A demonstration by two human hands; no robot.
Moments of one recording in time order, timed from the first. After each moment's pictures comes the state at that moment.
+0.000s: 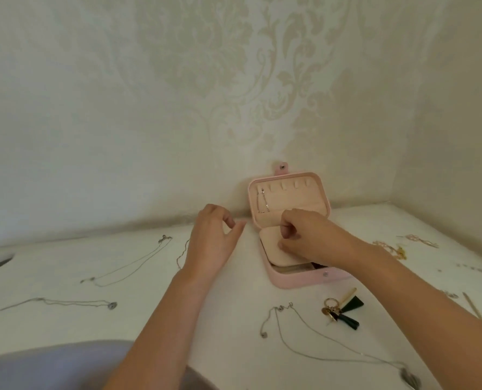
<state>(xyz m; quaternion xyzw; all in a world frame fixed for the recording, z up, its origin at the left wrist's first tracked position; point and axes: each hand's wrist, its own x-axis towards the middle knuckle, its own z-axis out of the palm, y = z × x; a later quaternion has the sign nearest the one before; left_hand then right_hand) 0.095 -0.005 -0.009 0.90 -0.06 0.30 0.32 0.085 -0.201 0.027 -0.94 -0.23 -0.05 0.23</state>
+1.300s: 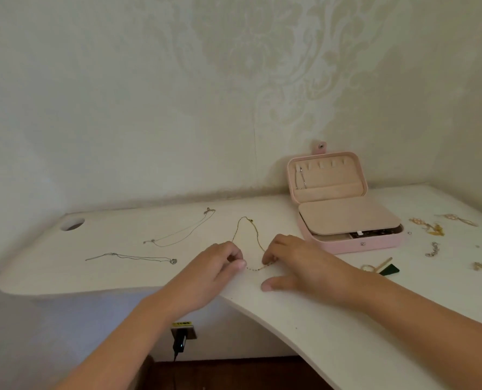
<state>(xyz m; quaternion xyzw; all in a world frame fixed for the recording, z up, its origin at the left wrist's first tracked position) -0.028 0.078 -0.019 0.94 -0.17 0.05 0.29 0.014 -0.136 -0.012 -0.90 -0.40 0.00 0.17</state>
